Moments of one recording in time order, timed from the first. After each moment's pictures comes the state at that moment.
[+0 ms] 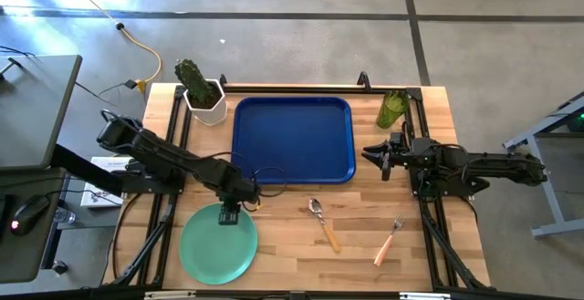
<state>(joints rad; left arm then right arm) -0.31 1.56 0.97 -0.89 0.08 -0.32 -0.11 0.24 0.07 -0.09 0.15 0.44</state>
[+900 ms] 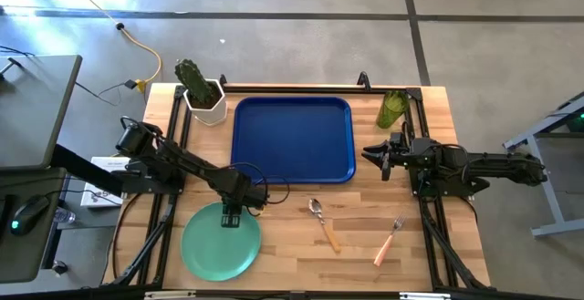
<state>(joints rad) -0.31 1.74 0.97 -0.88 0.09 -0.28 -0.11 0.24 0.07 -0.09 0.15 0.44</state>
